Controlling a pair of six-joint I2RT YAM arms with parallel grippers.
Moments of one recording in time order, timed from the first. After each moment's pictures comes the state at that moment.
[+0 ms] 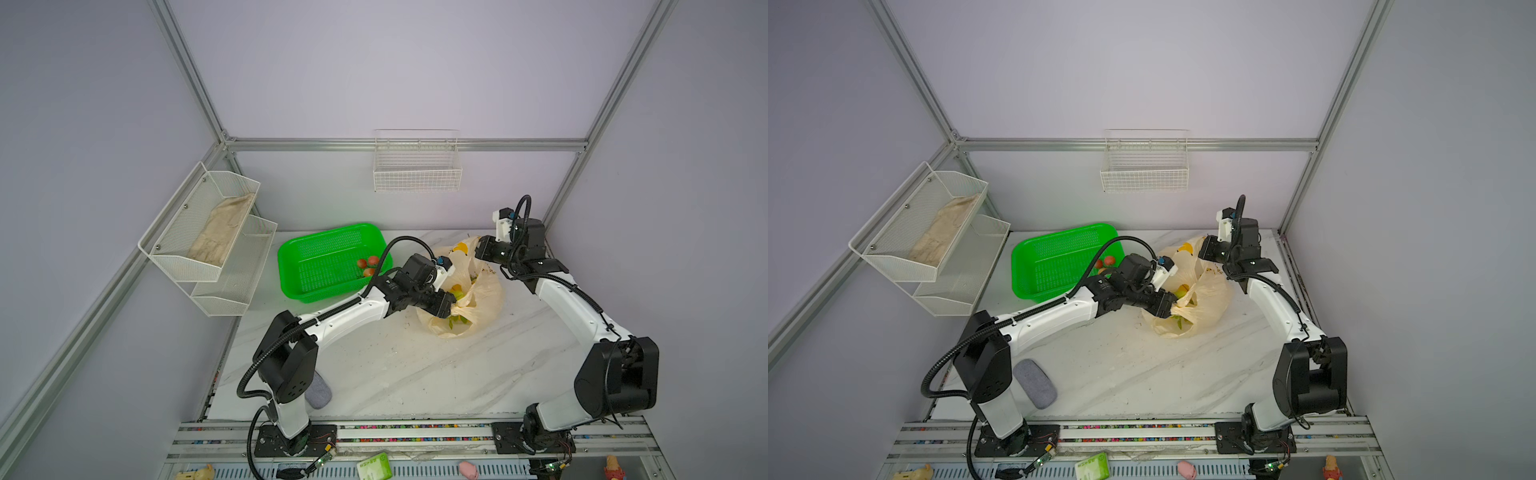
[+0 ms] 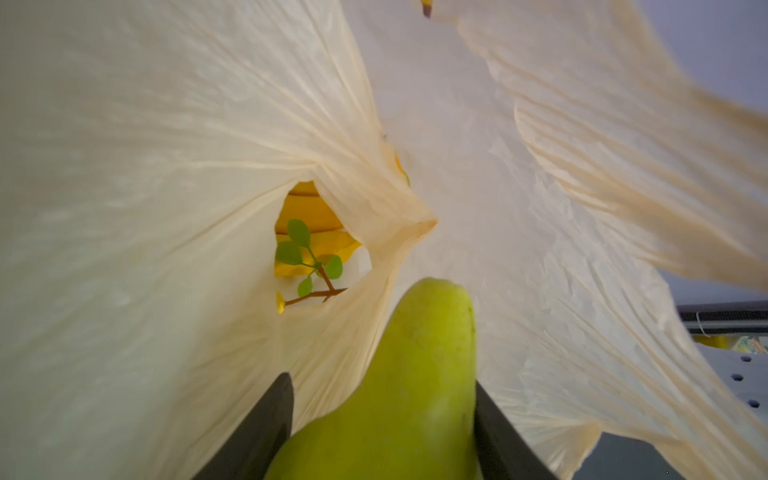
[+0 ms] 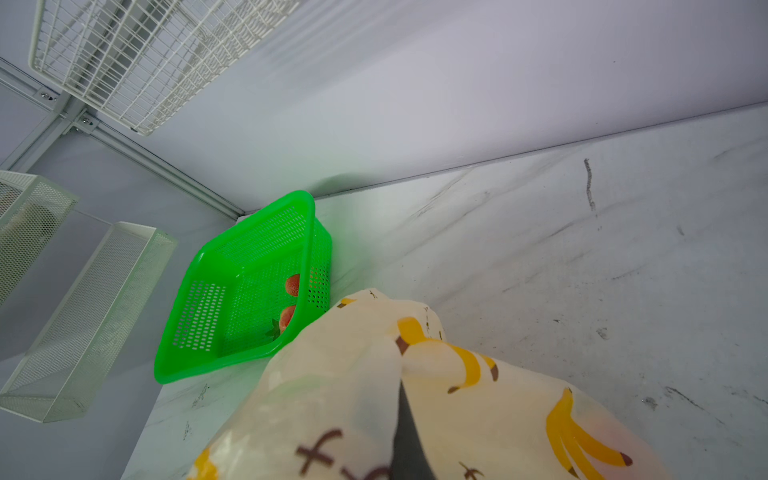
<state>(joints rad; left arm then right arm) -0.82 1.80 1.45 -0.38 0.36 -0.31 0.14 1.51 1.26 -0.20 -0.40 0.42</state>
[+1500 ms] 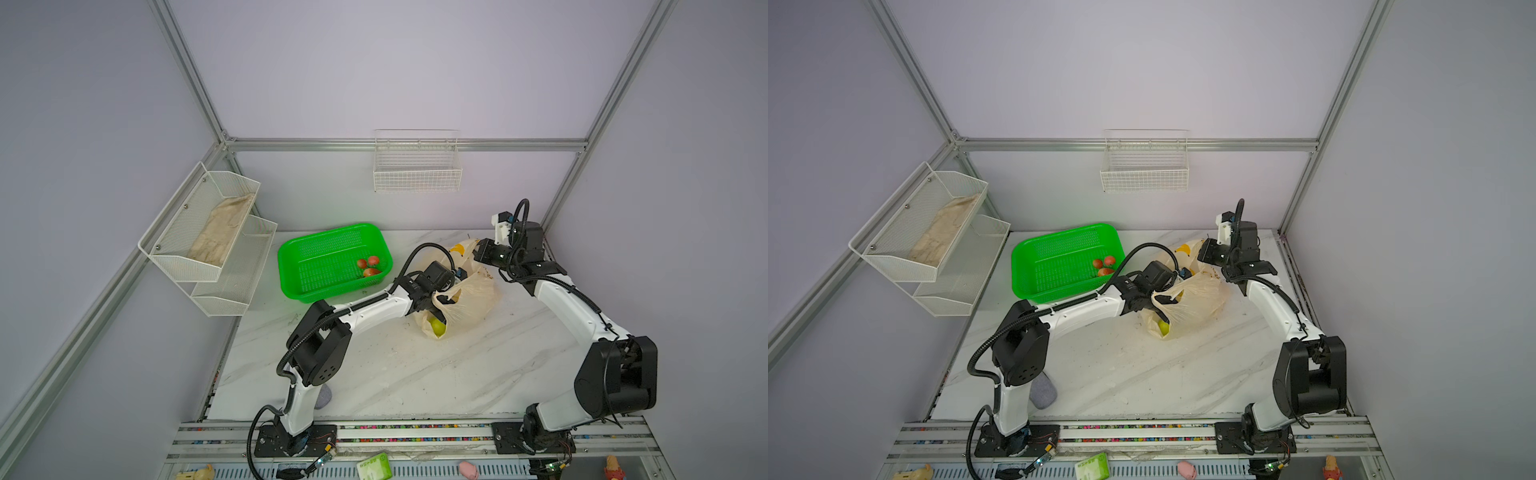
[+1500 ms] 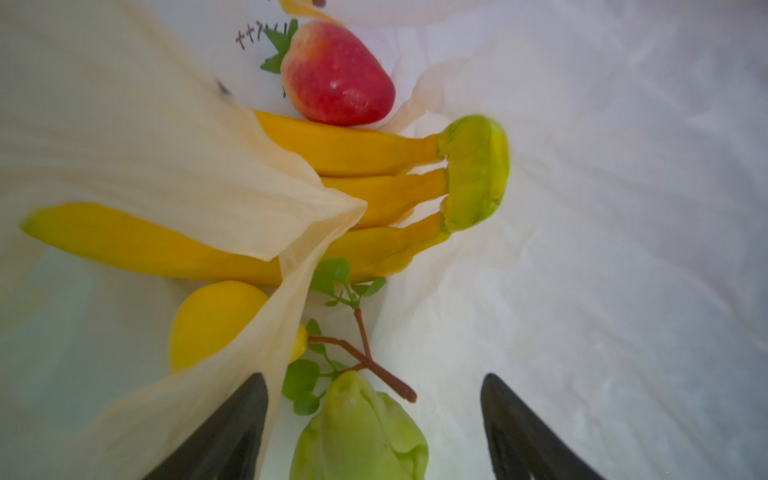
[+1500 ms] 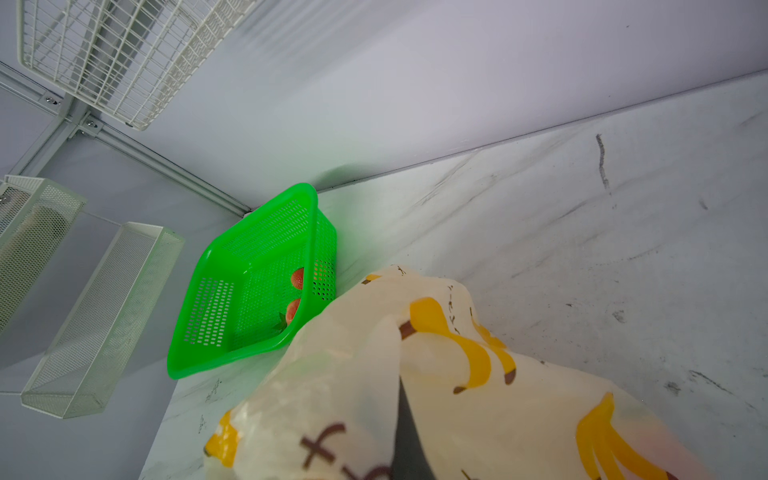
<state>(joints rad) -0.85 1.97 1.61 -0.48 0.19 -0.05 0.14 1.51 1.23 -0.19 -0.42 0.46</state>
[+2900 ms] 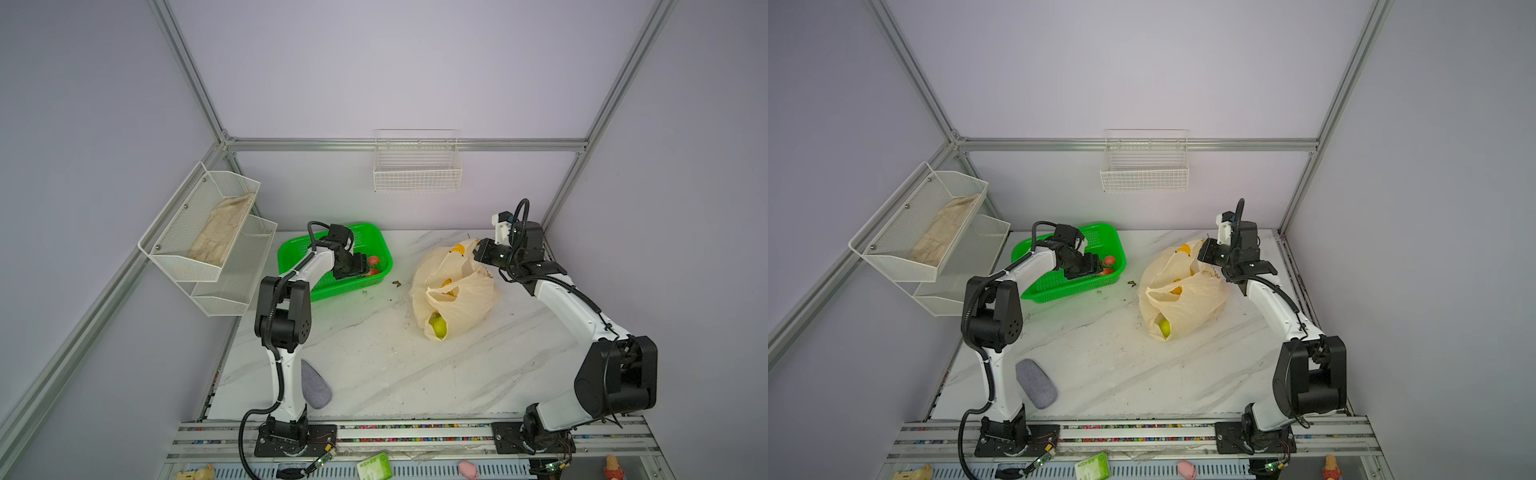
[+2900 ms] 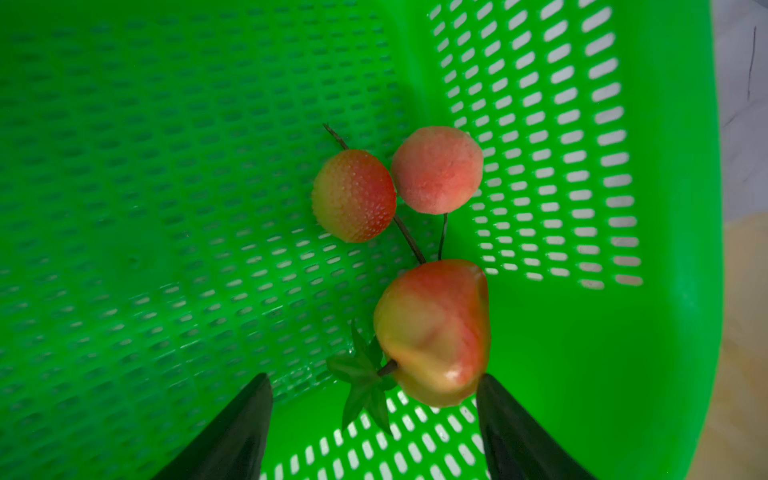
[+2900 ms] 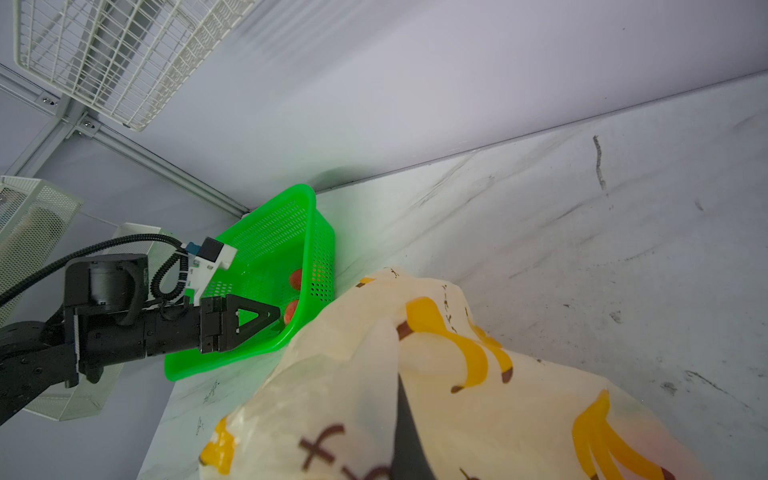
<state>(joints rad) -0.17 2.11 1.70 -0.66 0.26 -0.32 0.14 1.51 1.23 -0.19 -0.42 0.46</state>
